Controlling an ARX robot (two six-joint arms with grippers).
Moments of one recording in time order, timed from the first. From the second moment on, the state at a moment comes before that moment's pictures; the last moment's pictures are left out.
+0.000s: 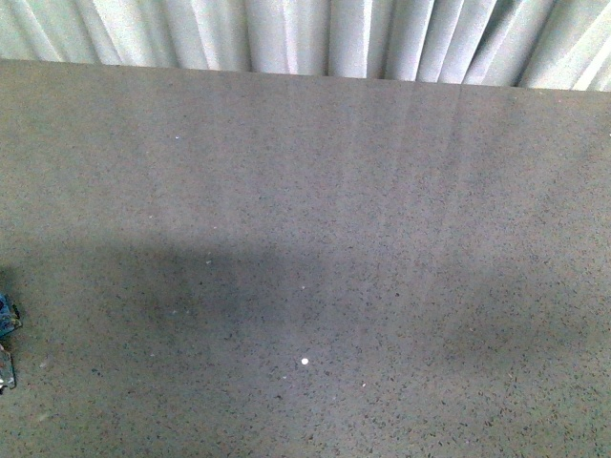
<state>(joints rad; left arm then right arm) 0.00 0.02 0.01 0.00 0.00 0.00 0.00 0.00 0.02 0.00 0.00 0.00</state>
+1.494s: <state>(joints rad) 0.44 1.40 0.27 0.58 0.36 0.18 0.00 0.00 0.02 0.00 0.00 0.00</state>
